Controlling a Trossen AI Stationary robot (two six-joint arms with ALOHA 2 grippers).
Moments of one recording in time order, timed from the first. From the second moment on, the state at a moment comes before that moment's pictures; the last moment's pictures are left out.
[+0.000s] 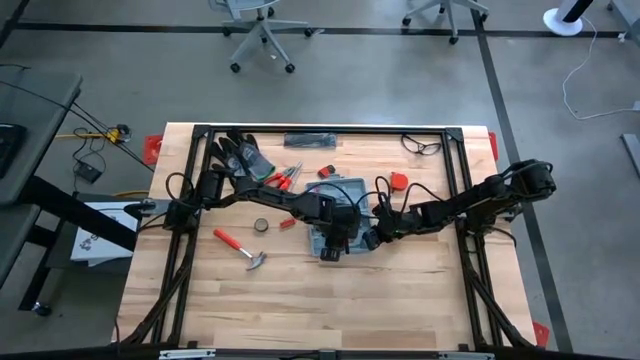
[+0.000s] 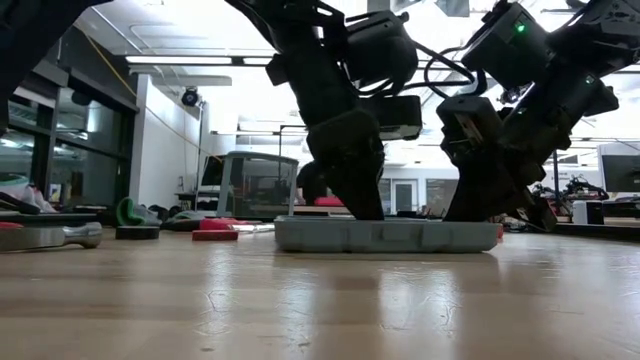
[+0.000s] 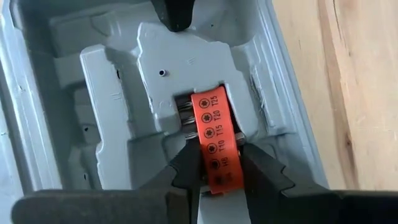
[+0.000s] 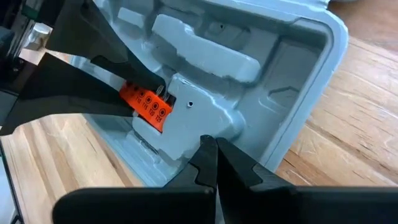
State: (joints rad) left arm -0.05 2.22 1.59 -0.57 0.11 0.08; right arm 0.15 1.53 0.49 0.15 0.08 1.15
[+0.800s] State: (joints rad) left arm -0.03 2.10 1.59 -0.57 0.10 0.08; right arm 0.15 1.53 0.49 0.18 0.10 1.15
